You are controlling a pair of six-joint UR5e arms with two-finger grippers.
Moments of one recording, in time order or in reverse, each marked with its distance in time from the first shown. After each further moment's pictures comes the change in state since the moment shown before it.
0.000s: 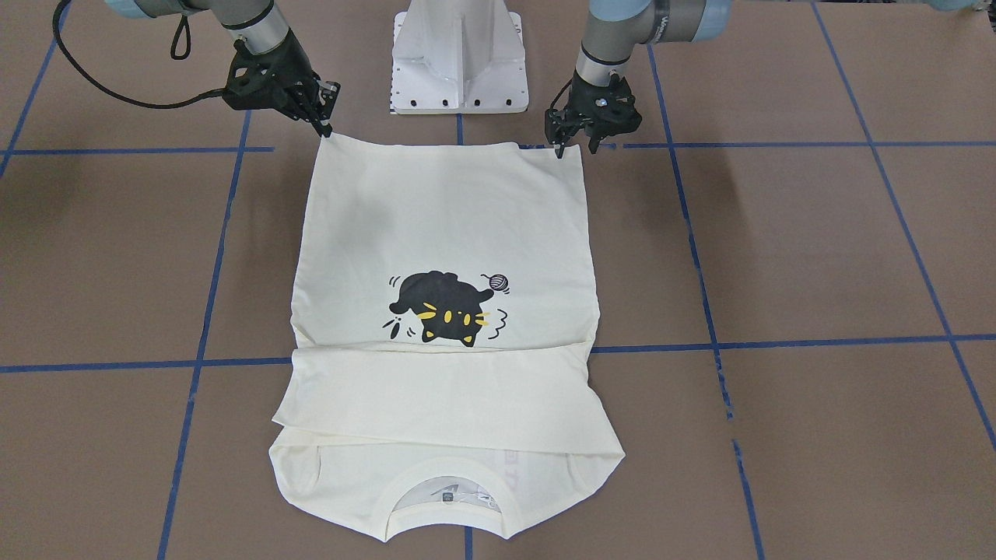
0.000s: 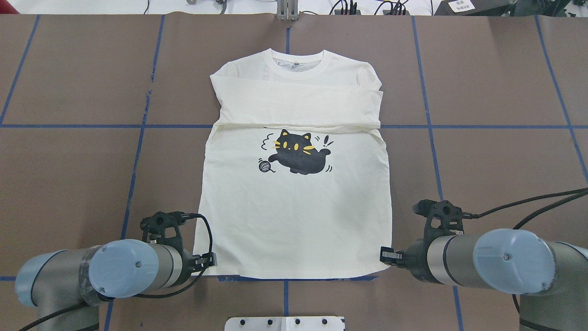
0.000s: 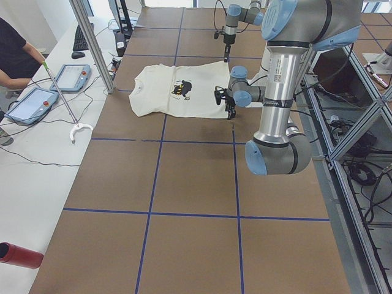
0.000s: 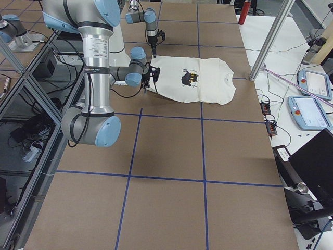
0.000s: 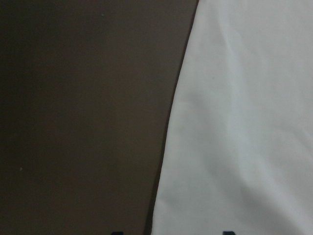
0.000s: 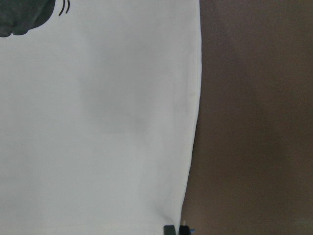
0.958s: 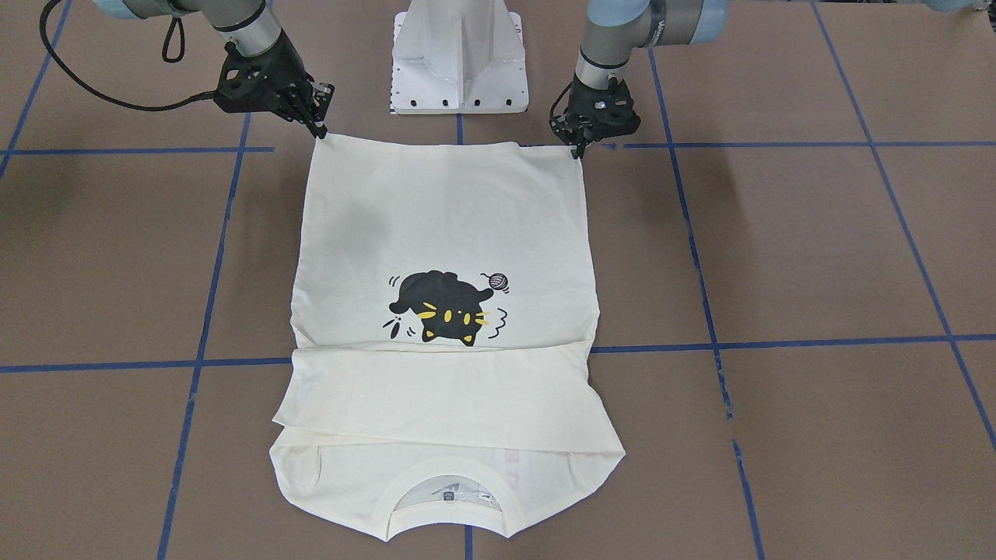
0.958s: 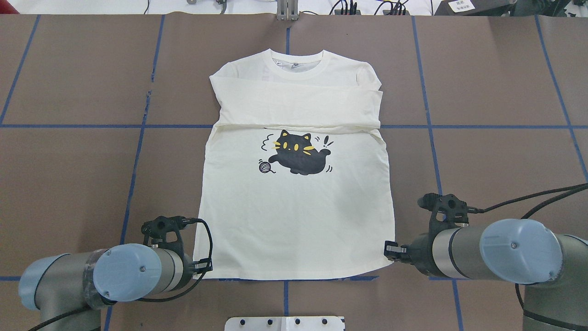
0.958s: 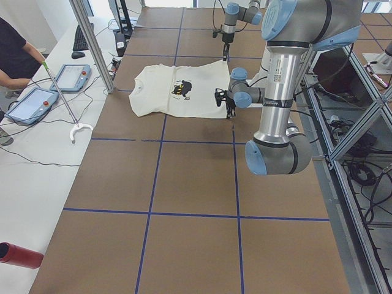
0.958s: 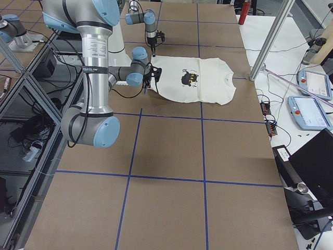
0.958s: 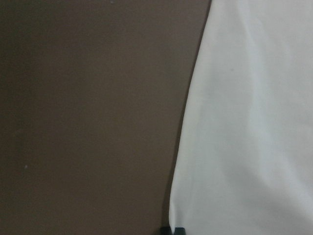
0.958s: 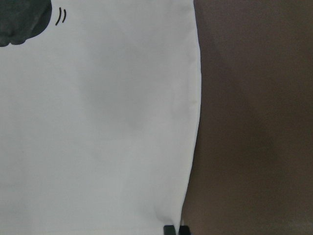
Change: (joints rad) left arm 0.018 0.002 0.008 0.016 0.002 0.003; right arm 0.035 -0.007 0.004 0.000 0.042 0.000
